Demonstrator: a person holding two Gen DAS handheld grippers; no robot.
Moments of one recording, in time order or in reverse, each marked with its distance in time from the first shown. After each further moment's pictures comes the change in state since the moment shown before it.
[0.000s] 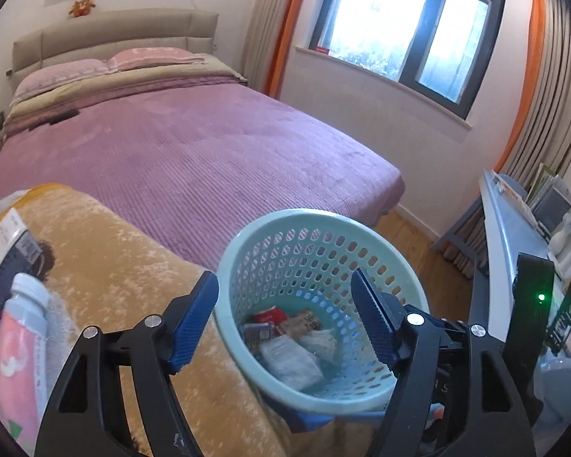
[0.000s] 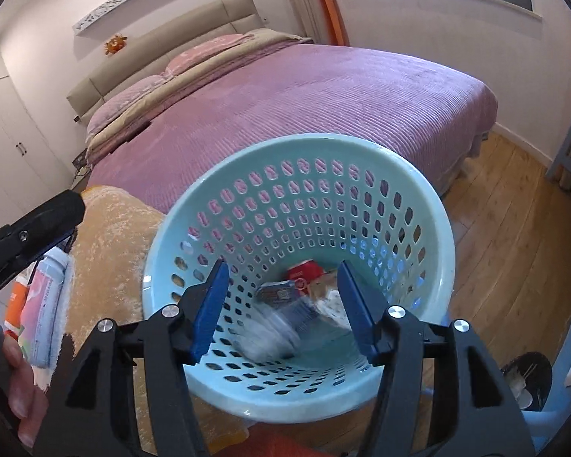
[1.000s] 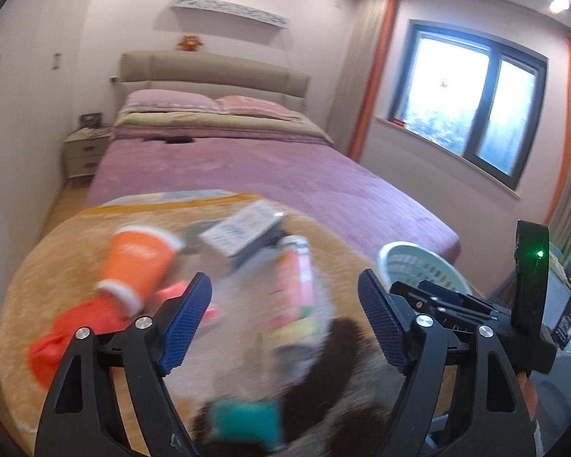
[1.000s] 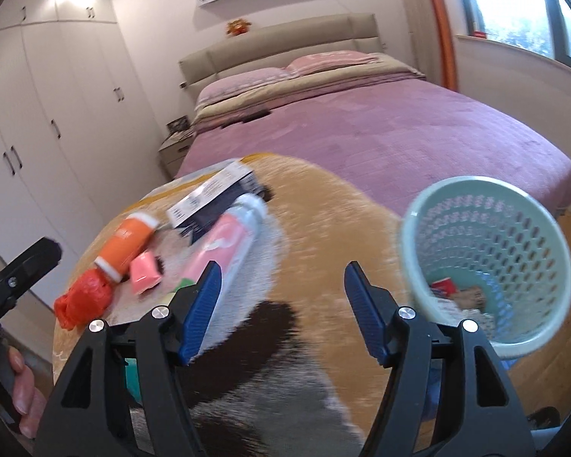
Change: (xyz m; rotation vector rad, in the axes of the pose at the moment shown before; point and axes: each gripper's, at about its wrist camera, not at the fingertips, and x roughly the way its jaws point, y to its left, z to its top) left arm -0.232 0.135 -0.083 -0.160 -0.241 0.261; right arm -0.048 0.215 -0.059 -0.305 -0.039 0.262
